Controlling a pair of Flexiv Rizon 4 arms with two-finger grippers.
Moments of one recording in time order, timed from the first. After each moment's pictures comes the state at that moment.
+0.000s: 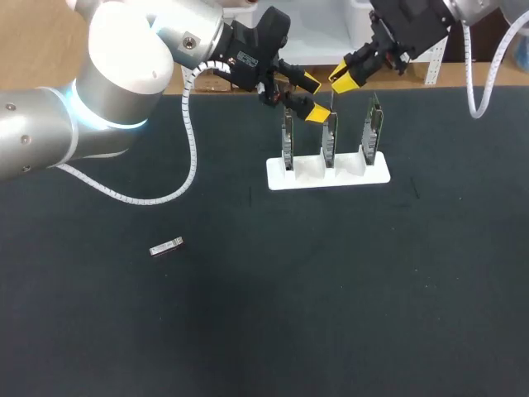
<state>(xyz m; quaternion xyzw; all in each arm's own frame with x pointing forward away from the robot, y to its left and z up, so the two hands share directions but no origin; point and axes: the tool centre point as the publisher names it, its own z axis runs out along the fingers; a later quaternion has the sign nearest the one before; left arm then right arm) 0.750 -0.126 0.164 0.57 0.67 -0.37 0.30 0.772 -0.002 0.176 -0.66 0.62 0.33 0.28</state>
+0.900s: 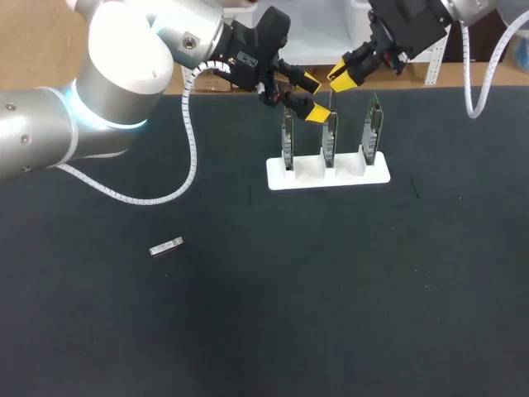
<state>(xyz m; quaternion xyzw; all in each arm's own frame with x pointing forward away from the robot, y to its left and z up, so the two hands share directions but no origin) 0.750 -0.126 0.164 0.57 0.67 -0.37 0.30 0.777 -0.002 0.174 -0.66 0.62 0.32 0.28</state>
